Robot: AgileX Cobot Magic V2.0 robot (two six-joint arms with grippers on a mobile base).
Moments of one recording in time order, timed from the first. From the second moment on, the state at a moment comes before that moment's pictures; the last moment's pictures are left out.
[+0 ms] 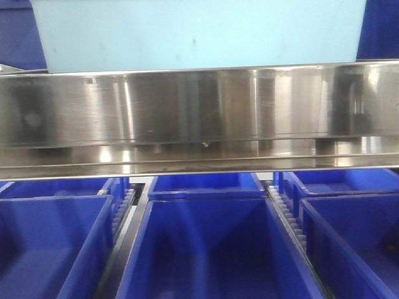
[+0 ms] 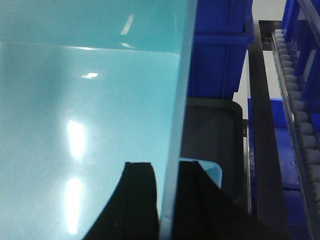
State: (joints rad) left arm -0.33 1.47 -1.82 0.21 0.92 -0.35; right arm 0.28 1.56 -1.89 -0.02 0.88 0.16
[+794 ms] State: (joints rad) left arm -0.33 1.47 -1.82 0.21 0.91 -0.35; right arm 0.28 1.56 -1.89 -0.02 0.88 0.16
